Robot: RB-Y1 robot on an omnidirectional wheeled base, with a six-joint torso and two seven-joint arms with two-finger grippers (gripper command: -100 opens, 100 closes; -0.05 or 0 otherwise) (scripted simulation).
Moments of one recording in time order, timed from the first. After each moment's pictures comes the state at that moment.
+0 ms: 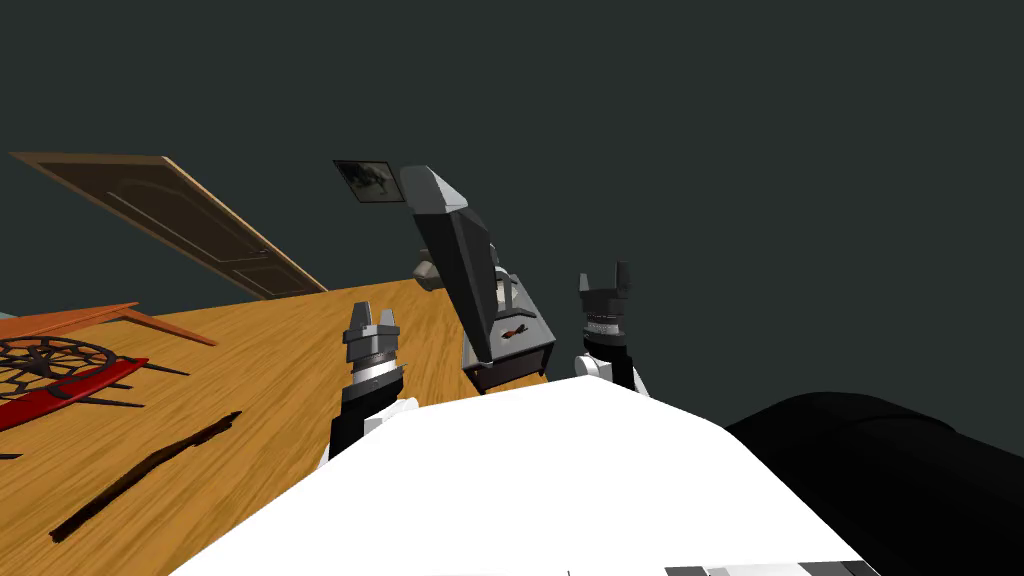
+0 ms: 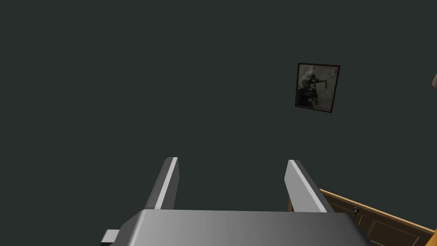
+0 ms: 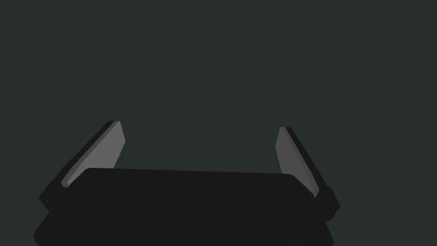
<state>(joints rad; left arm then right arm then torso) 0.55 0.02 0.07 -2.24 0.12 -0.47 -0.14 0.48 0.04 -0.01 -2.27 -0.01 -0.58 -0.15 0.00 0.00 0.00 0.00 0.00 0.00</state>
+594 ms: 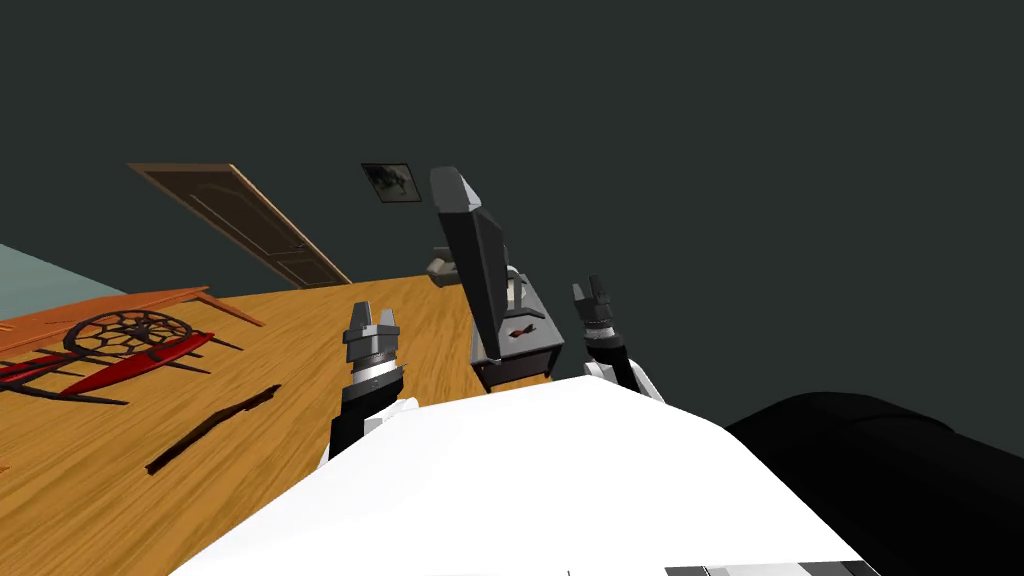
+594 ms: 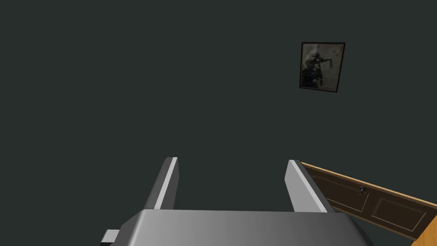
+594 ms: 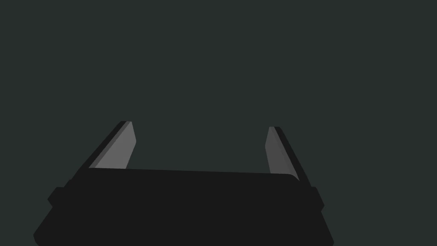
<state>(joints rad) 0.55 0.02 0.07 -2.24 0.12 -0.47 -0.14 0.49 -0.13 -0.03 -2.17 0.07 -0.58 -0.12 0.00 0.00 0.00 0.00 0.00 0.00</state>
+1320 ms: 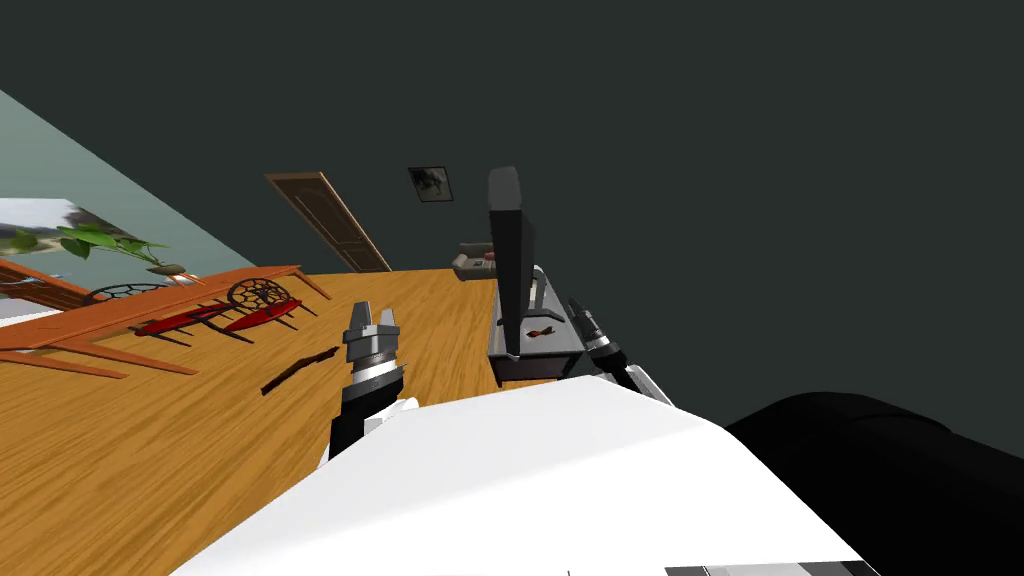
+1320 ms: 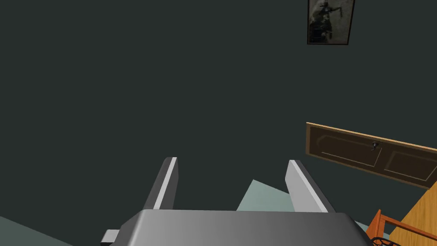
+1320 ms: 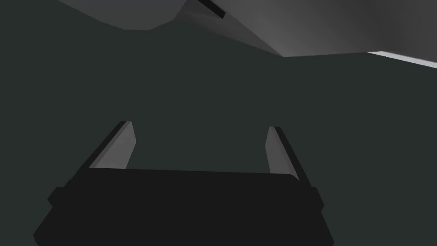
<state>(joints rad) 0.55 0.02 0.07 -2.24 0.12 -0.47 -0.14 0.51 -0.28 -0.06 -1.97 0.27 -0.57 -0.04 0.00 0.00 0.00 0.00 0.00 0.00</state>
